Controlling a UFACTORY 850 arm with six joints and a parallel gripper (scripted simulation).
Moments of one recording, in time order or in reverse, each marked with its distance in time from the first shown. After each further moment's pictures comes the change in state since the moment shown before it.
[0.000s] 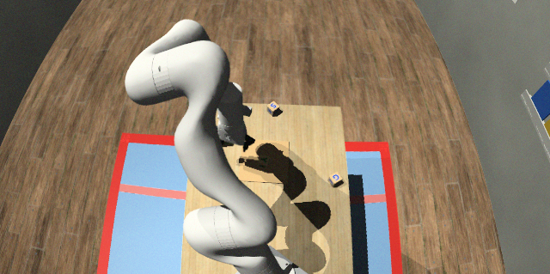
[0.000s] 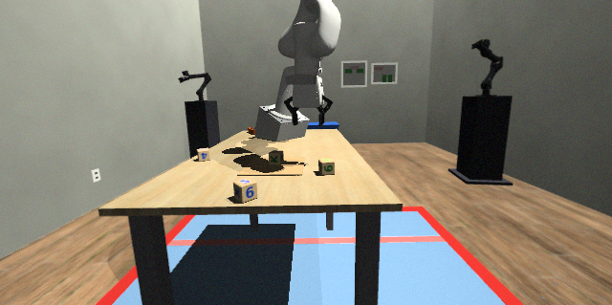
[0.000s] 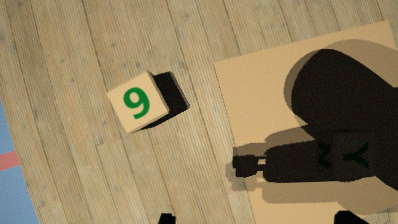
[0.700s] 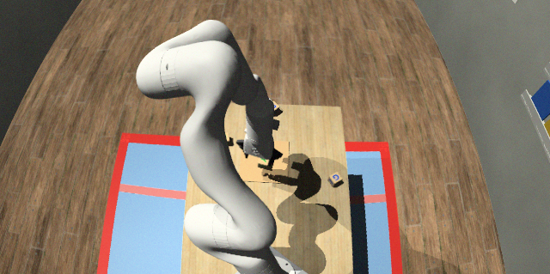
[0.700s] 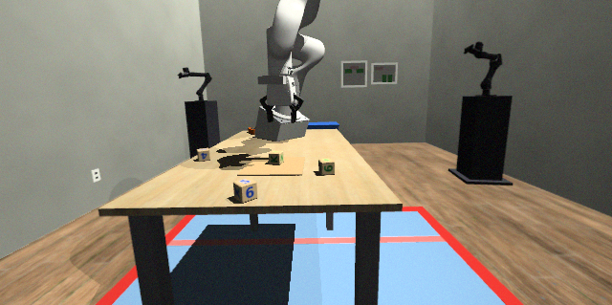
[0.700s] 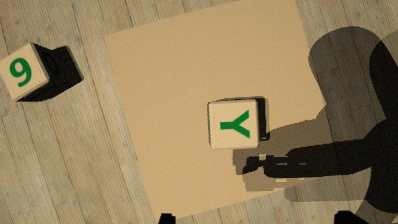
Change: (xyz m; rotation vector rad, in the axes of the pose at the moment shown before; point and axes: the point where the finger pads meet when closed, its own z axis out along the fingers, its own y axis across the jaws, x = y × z) arm -0.025 0.110 -0.005 -0.003 -0.013 -0.001
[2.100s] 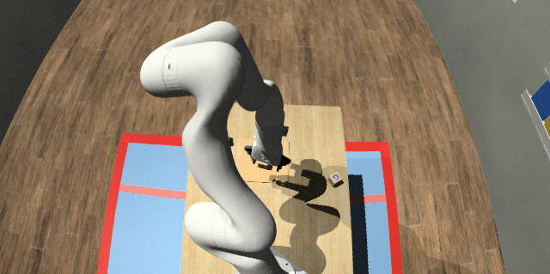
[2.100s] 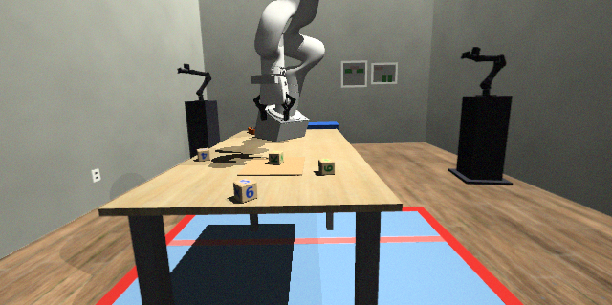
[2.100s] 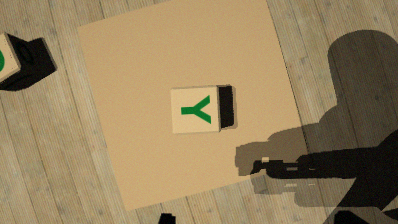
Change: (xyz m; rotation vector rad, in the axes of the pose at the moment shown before) arm -0.014 0.035 -0.003 0.010 0.017 0.000
